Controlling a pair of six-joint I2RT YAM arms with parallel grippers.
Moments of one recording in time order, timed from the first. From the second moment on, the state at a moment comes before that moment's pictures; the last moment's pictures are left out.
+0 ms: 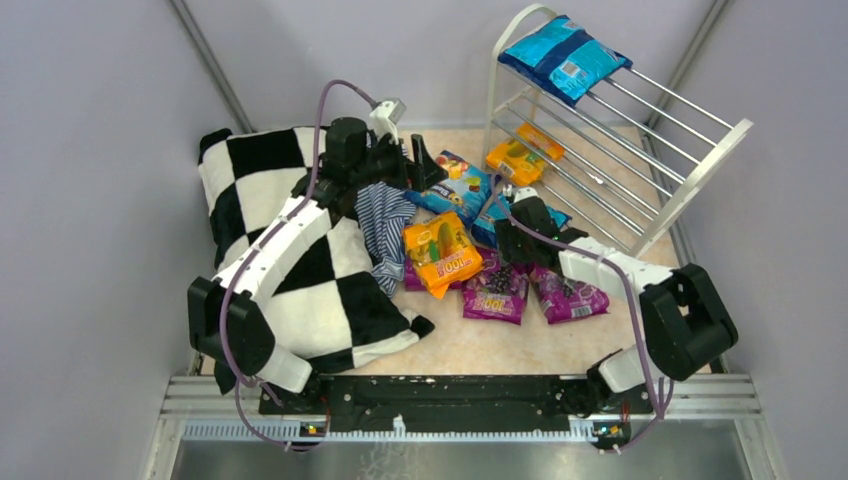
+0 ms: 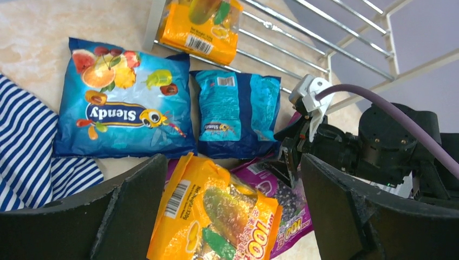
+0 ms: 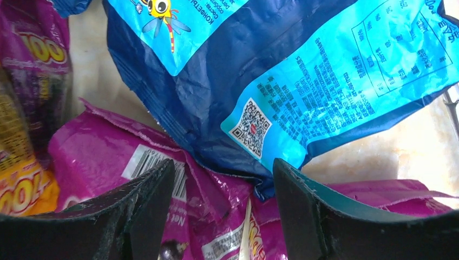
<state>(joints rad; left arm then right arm) -0.42 1.50 1.37 -0.18 0.47 -0.36 0.53 1.44 0.83 -0.25 0.21 0.23</state>
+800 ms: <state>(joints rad) -0.42 1.44 1.29 -0.18 0.43 -0.31 0.56 1.58 0.84 -0.11 0.31 0.11</state>
